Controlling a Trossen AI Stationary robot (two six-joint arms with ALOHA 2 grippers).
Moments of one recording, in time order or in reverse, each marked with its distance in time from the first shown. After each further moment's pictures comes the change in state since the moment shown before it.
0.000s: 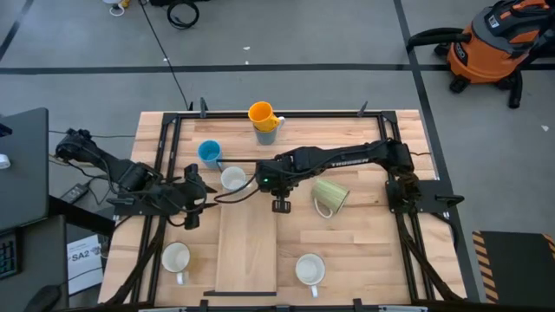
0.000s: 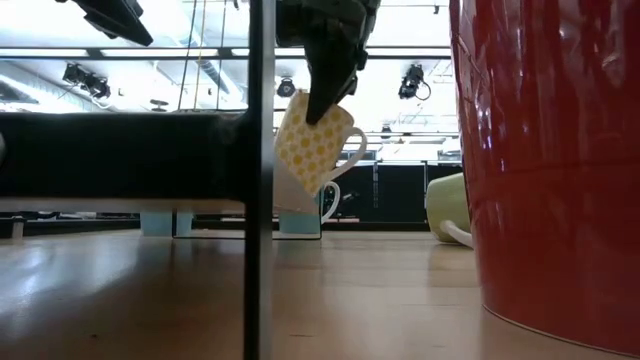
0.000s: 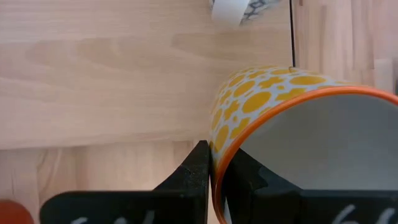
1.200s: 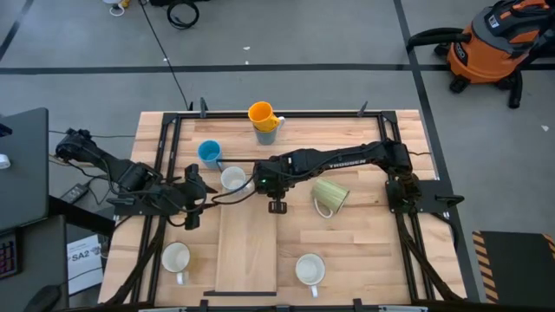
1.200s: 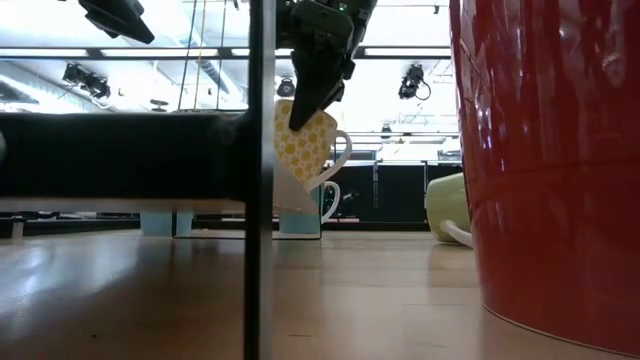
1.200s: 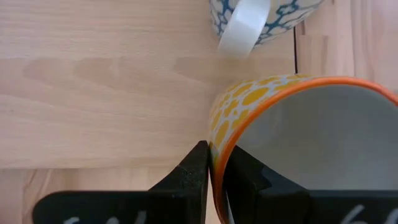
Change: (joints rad) left arm 0.001 0.000 0.000 0.014 0.000 0.002; right arm 0.000 0.009 -0.031 0.108 0.001 -0.052
